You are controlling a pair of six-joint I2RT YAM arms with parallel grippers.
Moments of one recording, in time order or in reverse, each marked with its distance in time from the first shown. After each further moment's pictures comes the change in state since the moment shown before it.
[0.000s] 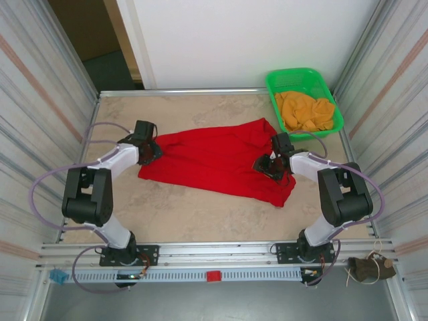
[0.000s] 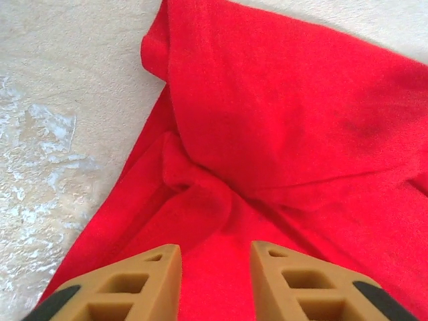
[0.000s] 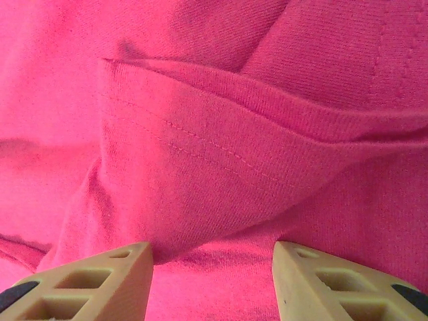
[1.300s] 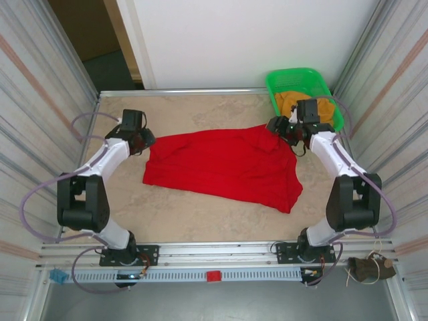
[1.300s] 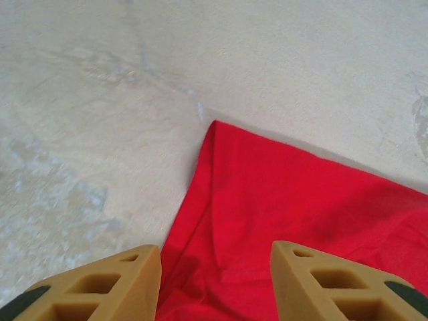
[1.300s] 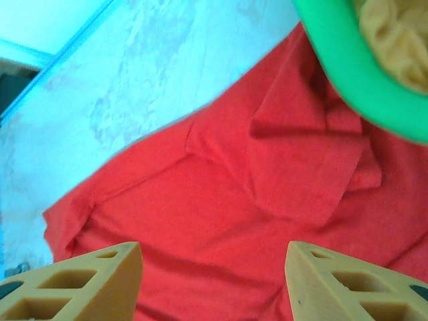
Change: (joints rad) left arm 0.074 -0.066 0.112 -0.042 0.035 0.027; right arm -0.181 -0.045 0.376 -0.137 -0.077 -0.079
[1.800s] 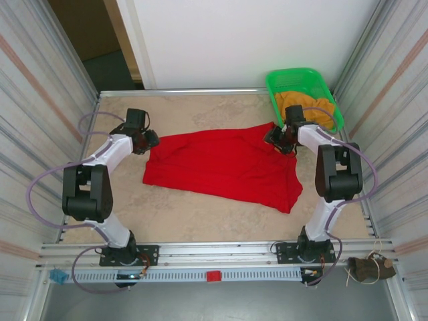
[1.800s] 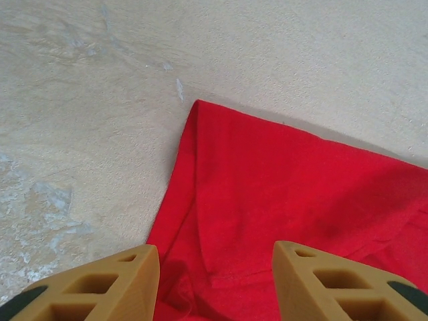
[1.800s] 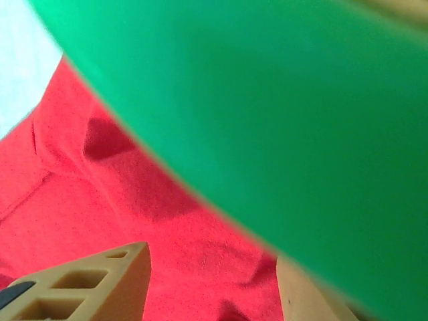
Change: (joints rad) left arm 0.000 0.081 0.026 -0.004 0.060 0.025; right arm 0.000 0.300 0.060 -0.022 0.047 0.036
